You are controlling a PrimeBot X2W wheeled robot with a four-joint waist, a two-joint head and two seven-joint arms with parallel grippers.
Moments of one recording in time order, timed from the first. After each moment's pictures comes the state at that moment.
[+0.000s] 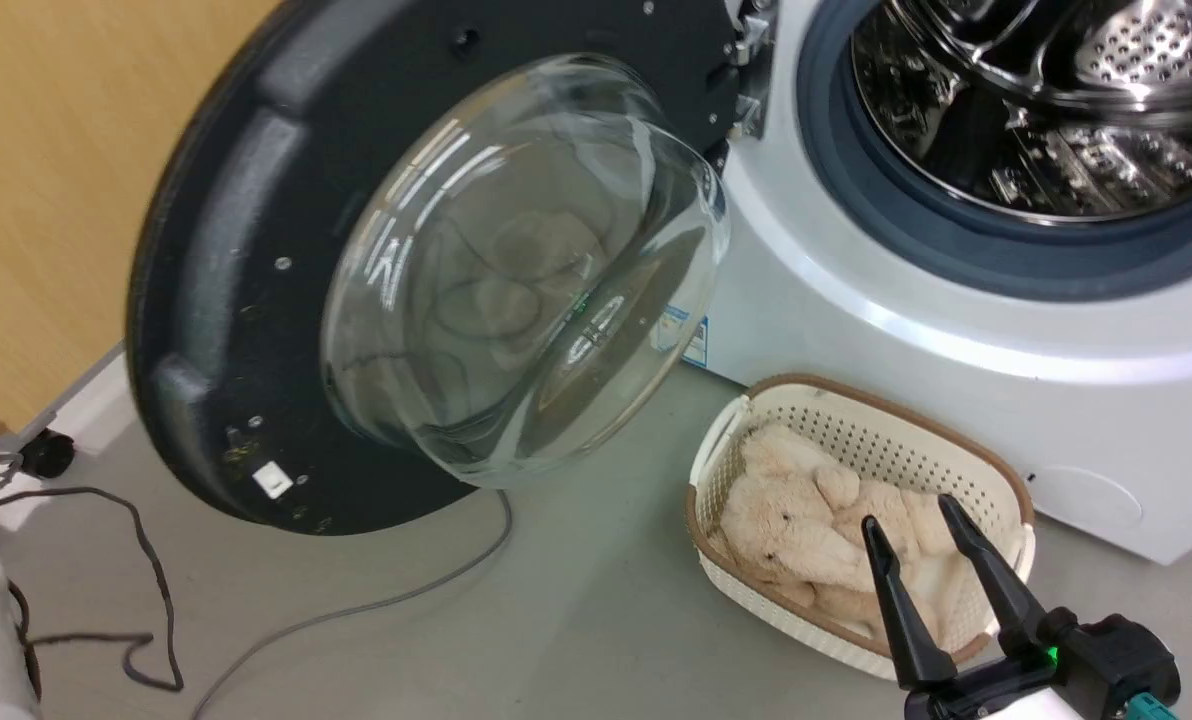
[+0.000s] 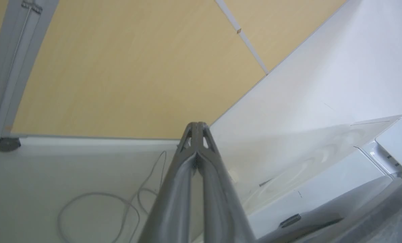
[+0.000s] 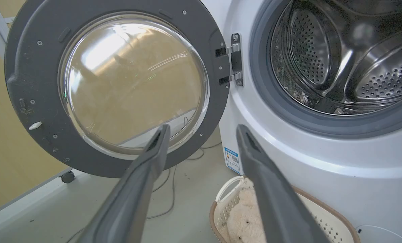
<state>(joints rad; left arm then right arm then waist) -0.53 0.32 0.42 0.48 -0.88 -0.13 0.06 0.07 -0.13 0.18 -0.04 0.22 0.13 -0.26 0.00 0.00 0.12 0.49</state>
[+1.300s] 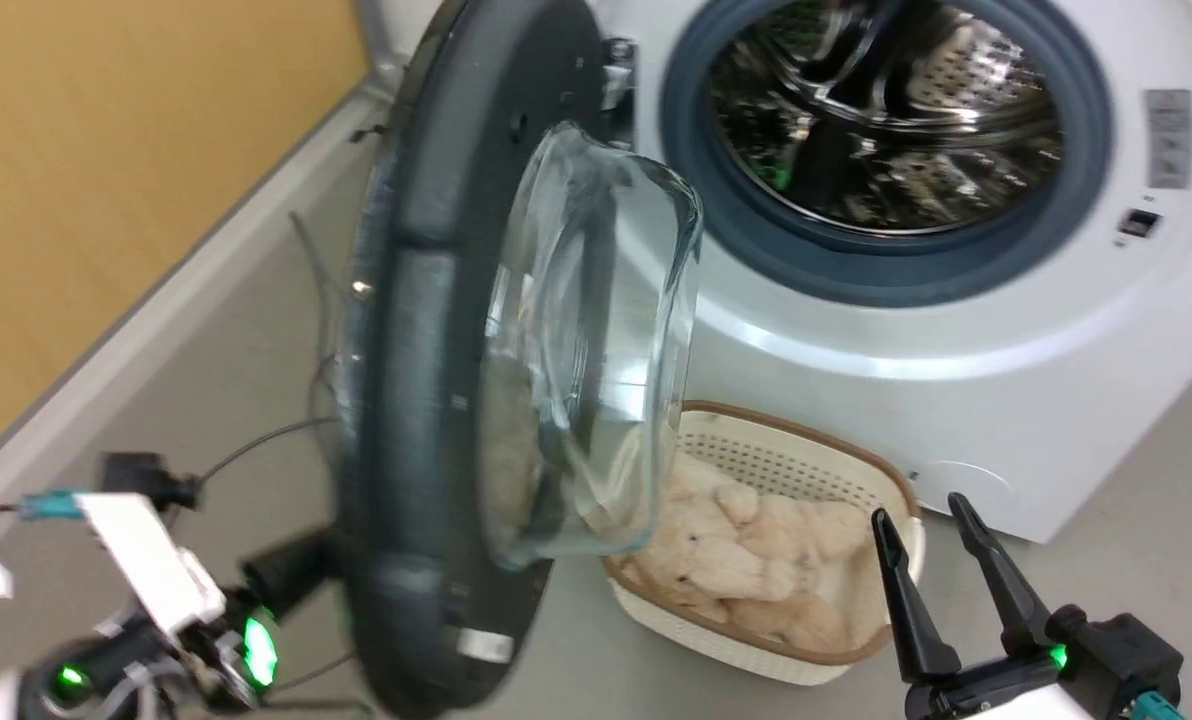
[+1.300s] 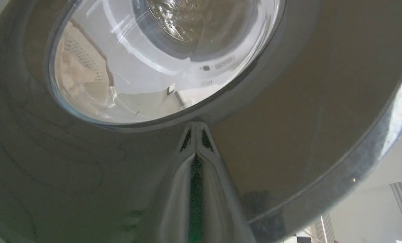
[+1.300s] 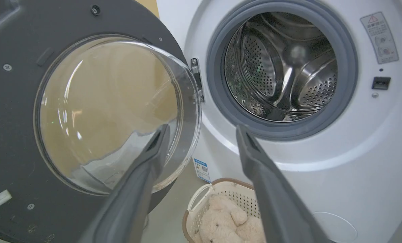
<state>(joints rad) -0.21 0.15 0.28 0.11 -1.48 0.00 1.13 0.07 -0.09 0.14 -0.03 0.22 0.13 -0.26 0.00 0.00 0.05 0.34</state>
